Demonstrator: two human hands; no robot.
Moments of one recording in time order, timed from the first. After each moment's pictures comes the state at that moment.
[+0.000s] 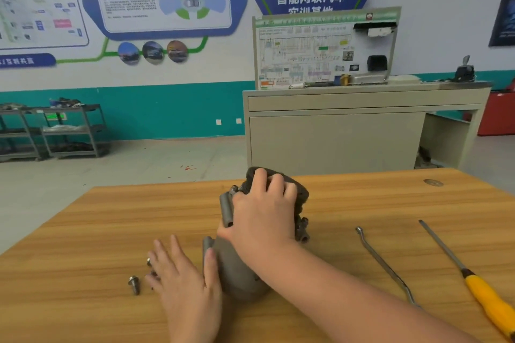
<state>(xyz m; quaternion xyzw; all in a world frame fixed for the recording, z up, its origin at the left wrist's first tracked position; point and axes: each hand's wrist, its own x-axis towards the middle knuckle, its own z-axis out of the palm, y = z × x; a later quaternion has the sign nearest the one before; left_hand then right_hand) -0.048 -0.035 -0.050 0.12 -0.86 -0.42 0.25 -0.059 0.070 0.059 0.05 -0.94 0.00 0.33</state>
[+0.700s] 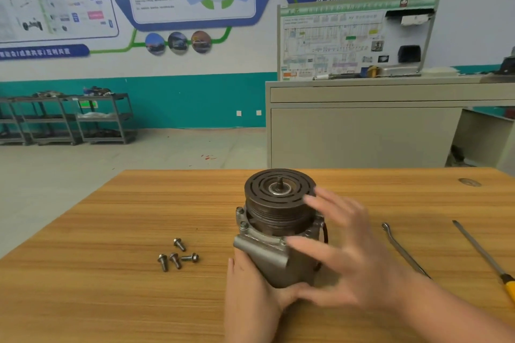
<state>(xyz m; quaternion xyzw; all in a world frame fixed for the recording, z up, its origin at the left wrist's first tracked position) -0.021 -0.005 -0.055 -0.01 -0.86 -0.47 0.18 -0.042 0.177 0.001 0.44 -0.79 0.09 0.43</state>
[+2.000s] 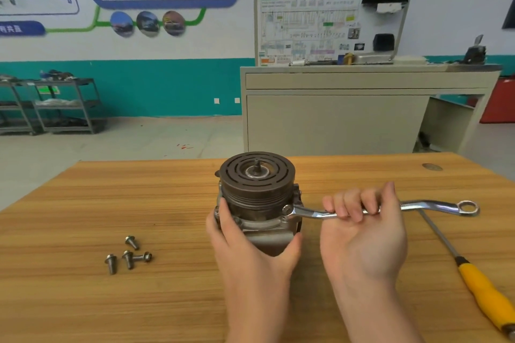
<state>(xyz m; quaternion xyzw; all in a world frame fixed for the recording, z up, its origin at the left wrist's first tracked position) -0.021 0.073 -0.023 0.05 -0.78 -0.54 0.31 -0.025 0.167 0.038 0.02 -0.21 0.94 0.27</state>
